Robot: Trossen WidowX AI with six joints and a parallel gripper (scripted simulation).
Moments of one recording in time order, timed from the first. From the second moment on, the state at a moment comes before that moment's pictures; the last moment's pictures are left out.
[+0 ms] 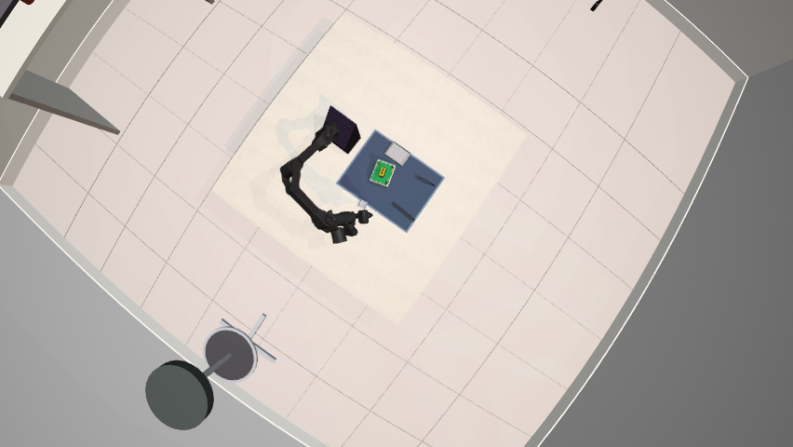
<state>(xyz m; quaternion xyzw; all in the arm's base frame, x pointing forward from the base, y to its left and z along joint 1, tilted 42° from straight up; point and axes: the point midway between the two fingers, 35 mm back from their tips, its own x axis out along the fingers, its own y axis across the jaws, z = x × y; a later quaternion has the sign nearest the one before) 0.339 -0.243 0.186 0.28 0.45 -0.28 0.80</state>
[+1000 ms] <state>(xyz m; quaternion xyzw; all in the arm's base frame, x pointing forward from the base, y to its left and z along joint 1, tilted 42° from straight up) 0.341 -0.080 0.114 0.05 0.66 -0.23 0.71</state>
